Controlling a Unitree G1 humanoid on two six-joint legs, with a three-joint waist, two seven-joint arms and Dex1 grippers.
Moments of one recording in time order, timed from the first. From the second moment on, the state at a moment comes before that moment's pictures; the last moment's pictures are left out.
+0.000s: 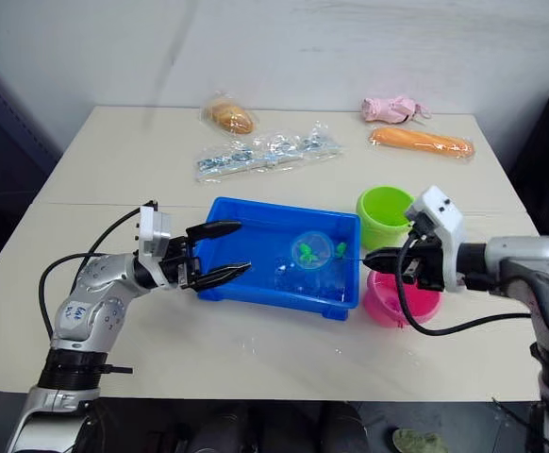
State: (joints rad) left arm -0.39 0.46 0.04 -0.03 -0.54 0.23 -1.04; right arm -0.40 -0.80 -0.35 -0.49 0.63 1.40 0.93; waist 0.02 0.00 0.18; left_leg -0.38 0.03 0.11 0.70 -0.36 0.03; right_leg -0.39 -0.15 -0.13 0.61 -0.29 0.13
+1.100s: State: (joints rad) left arm -0.55 0.34 0.00 -0.02 -0.52 0.33 -0.90; right arm -0.23 -0.89 -0.29 -0.31 0.23 0.65 0.55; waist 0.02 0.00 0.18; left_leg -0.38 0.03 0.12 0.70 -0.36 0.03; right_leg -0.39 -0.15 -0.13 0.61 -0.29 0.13
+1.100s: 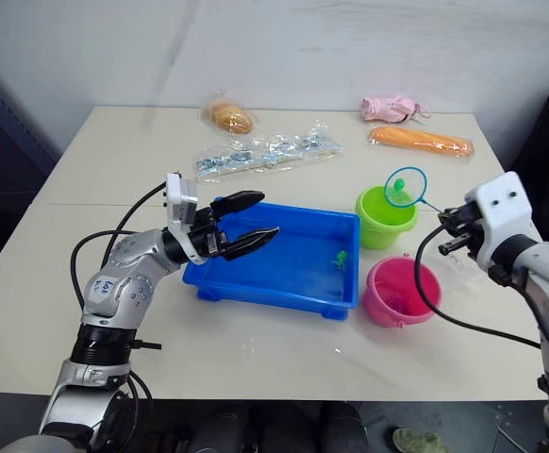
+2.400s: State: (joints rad) left arm -0.51 0.42 0.02 -0.02 -0.52 0.32 -0.98; right arm -0.28 -1.01 -0.14 -0.12 -0.18 -0.15 0.59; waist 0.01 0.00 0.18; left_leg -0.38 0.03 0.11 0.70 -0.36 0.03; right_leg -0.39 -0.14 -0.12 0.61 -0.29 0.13
